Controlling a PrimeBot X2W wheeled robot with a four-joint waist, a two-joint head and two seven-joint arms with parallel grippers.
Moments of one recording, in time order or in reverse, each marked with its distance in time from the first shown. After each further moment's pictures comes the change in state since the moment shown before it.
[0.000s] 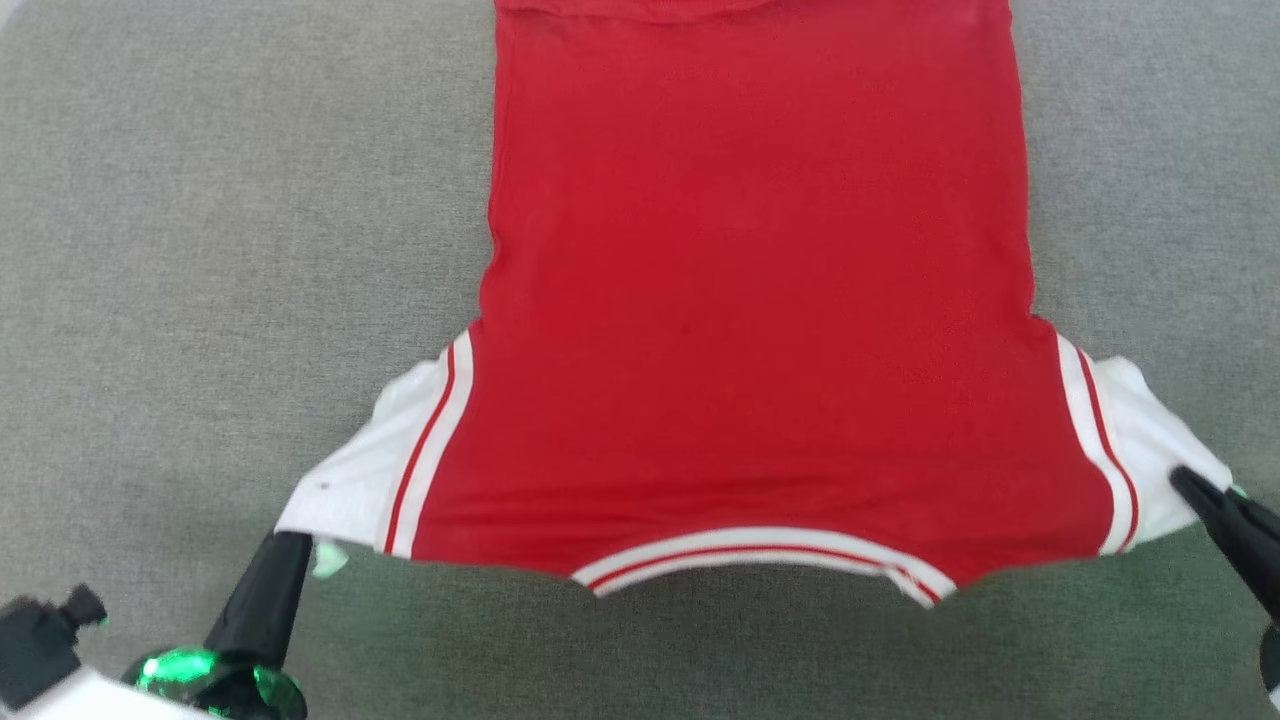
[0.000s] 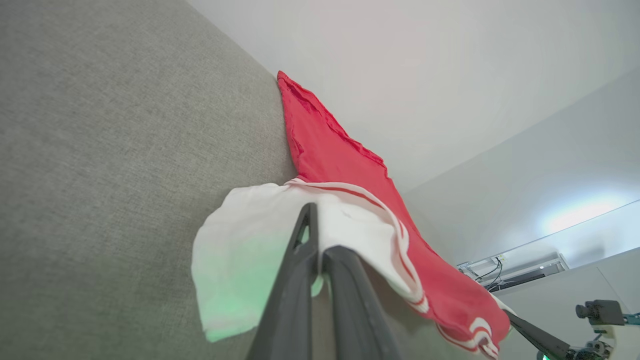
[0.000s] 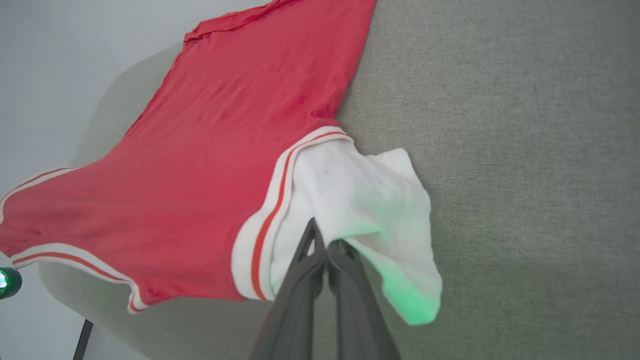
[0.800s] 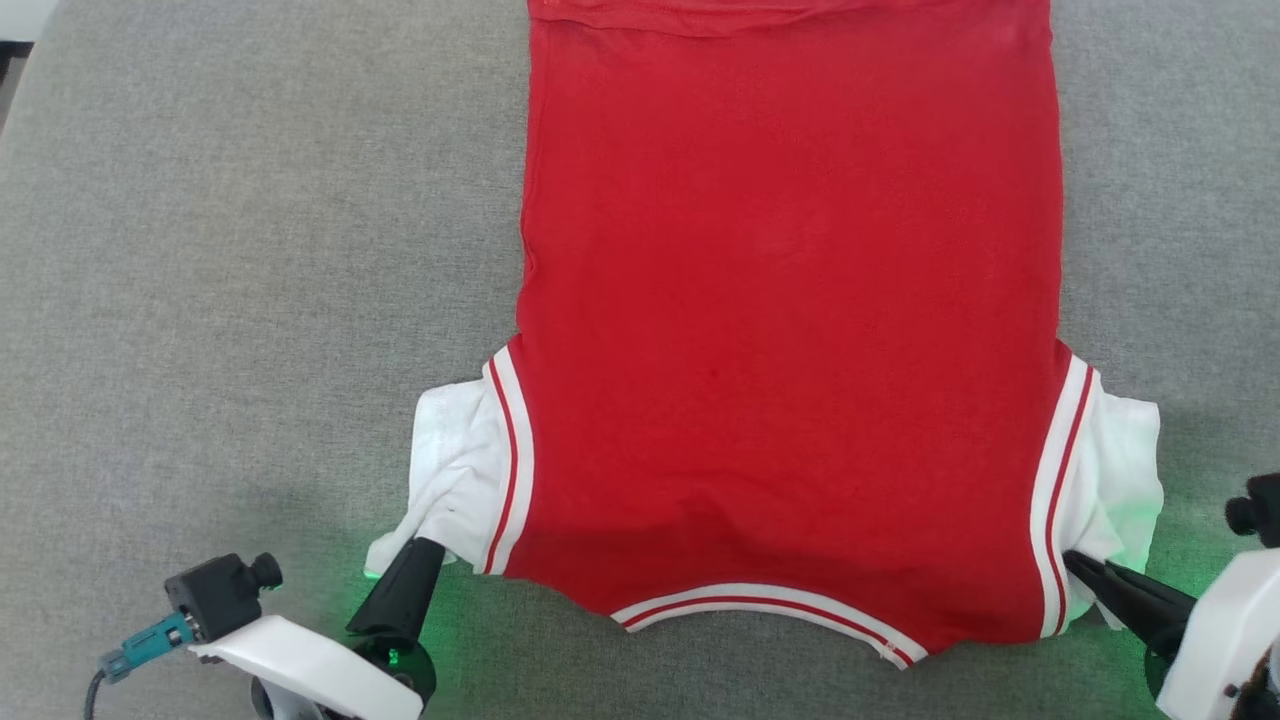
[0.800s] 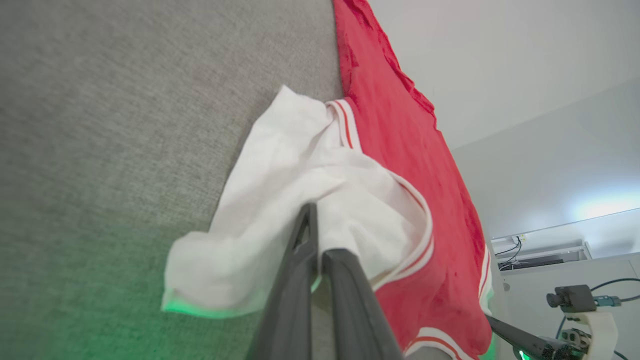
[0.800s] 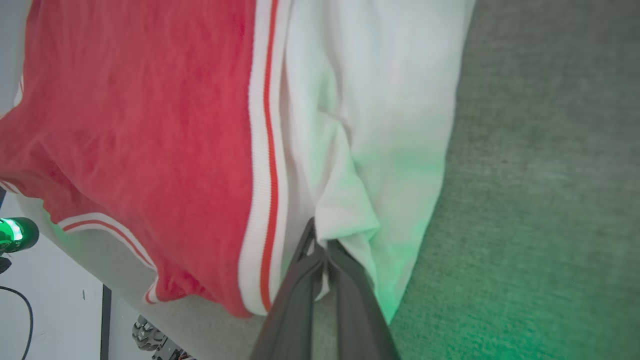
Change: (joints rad) left arm -0.189 -0.112 -0.229 0.287 -0.001 0.000 0.025; right arm -0.046 -0.070 0.194 0.332 0.010 0.000 0.001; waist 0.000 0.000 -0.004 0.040
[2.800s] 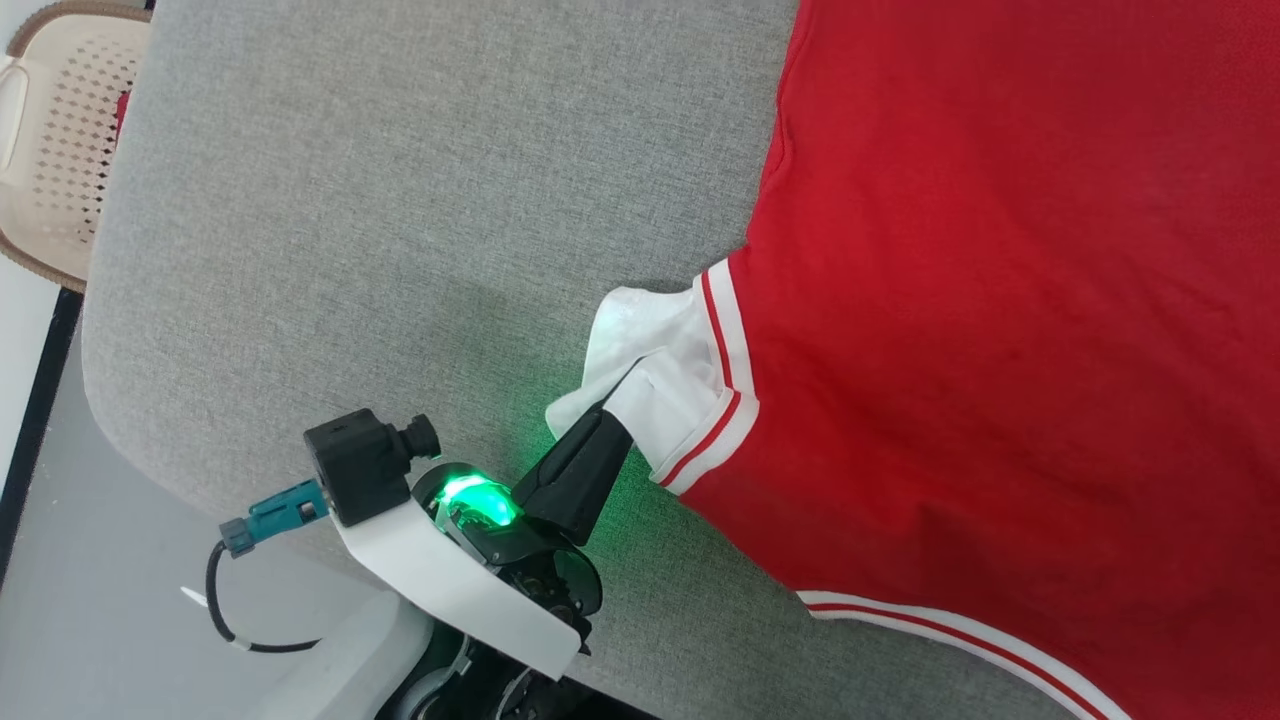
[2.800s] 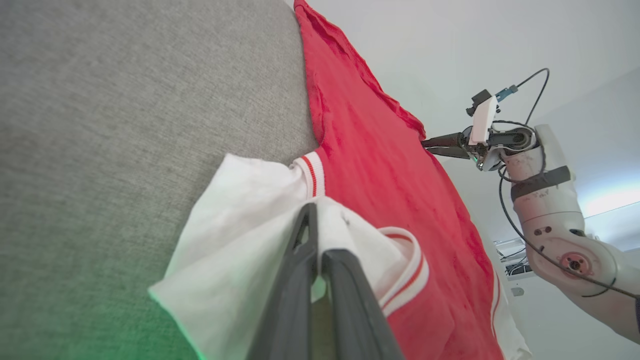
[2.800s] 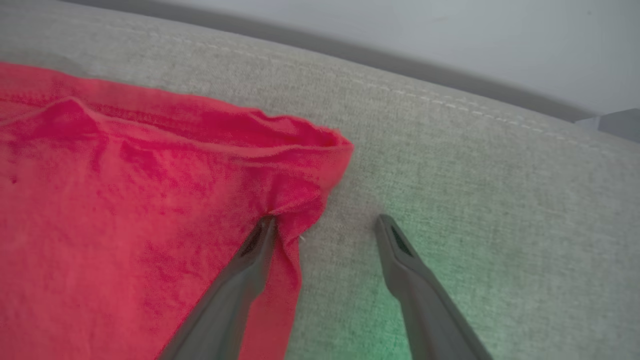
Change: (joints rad) left arm -0.283 -0.082 -0.209 -0.167 0.103 0.000 -0.026; right arm -1.338 -0.311 0.114 0.702 -0.495 0.000 0.407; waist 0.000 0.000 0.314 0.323
